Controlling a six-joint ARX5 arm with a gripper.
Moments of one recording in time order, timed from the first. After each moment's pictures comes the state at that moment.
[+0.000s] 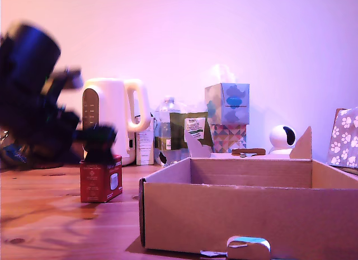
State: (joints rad) arm -0.42 1.70 0.58 0.61 -0.06 -0.08
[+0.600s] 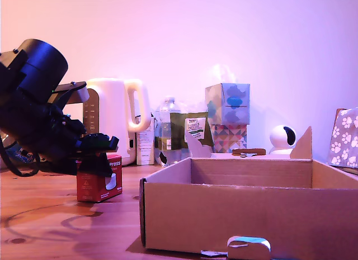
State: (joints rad) arm -0.40 1.74 0.66 0.49 0.02 -0.08
